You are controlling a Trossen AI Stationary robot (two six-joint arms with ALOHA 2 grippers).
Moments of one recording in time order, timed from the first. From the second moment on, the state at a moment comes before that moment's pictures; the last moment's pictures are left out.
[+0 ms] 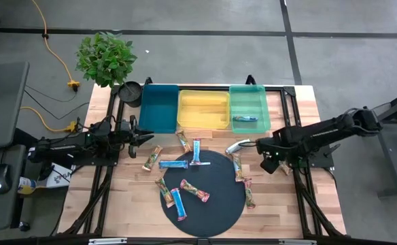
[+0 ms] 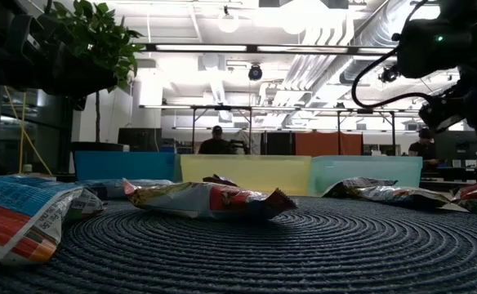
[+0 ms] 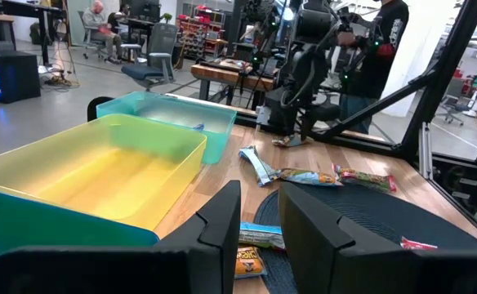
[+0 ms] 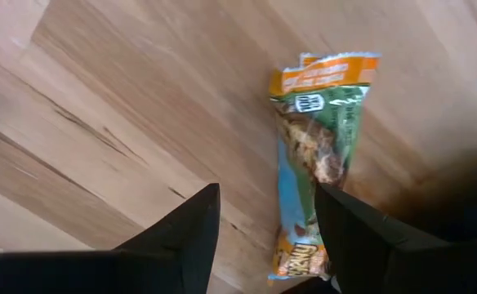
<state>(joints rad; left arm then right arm) 0.15 0.02 0.02 0.00 0.01 -0.16 0.07 1.13 0.54 -1.02 -0.19 0.87</state>
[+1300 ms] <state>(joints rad) 0.15 0.02 0.02 0.00 0.01 -0.16 -0.03 1.23 0.51 -0.99 -0.14 0.81</state>
